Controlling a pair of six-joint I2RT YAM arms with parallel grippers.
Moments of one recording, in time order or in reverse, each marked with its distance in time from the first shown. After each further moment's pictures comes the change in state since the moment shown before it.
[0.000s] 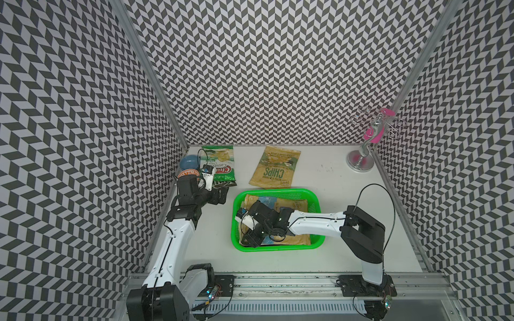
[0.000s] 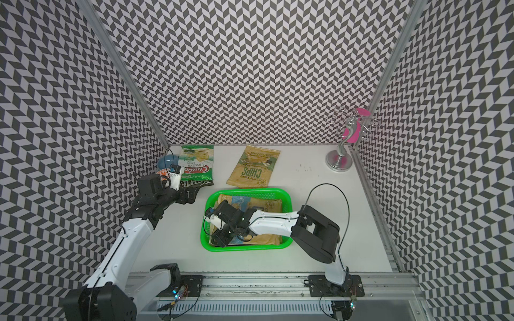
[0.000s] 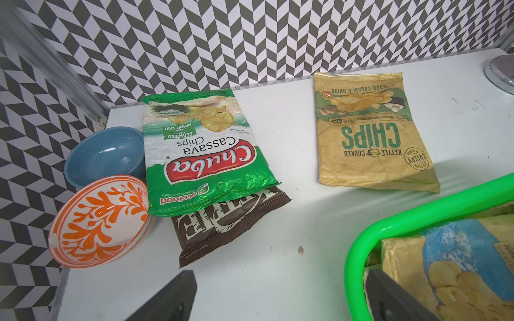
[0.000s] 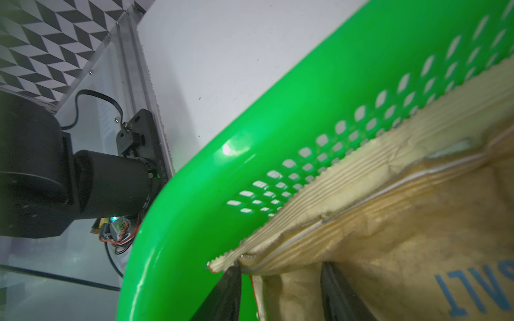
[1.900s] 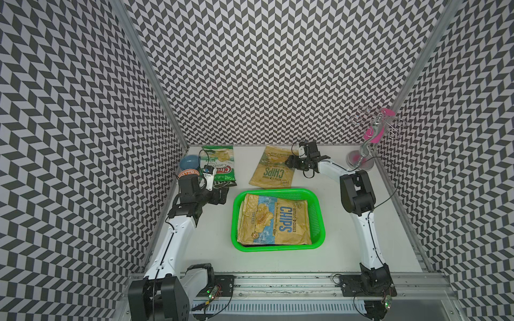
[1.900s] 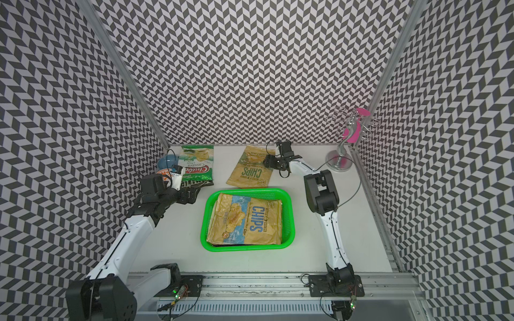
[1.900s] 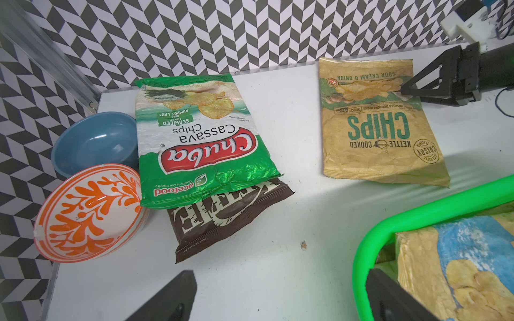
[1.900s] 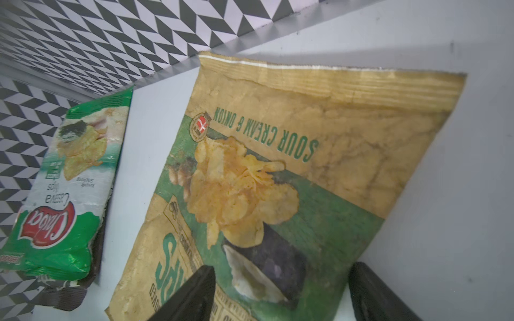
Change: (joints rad) left arm 0.004 0.048 -0.002 0.006 -0.008 0.003; right arm -0.816 0.489 0.613 0.023 -0.067 0.207
